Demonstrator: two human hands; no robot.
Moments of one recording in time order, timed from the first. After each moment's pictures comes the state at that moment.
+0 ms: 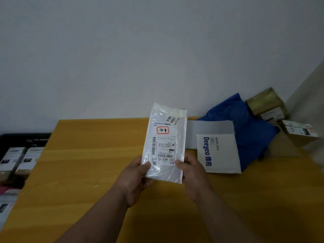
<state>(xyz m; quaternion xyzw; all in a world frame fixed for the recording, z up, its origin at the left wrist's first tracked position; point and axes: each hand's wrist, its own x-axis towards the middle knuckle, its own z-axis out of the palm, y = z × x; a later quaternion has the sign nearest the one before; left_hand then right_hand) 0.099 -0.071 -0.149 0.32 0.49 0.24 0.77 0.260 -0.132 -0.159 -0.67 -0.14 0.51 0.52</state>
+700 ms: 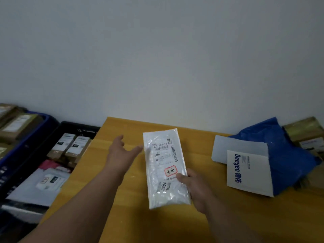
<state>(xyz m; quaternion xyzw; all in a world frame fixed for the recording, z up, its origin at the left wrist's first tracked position) -0.036 -0.050 -0.092 0.49 0.67 0.34 0.44 0.177 -0.131 -0.152 -0.61 -0.26 0.62 0.41</state>
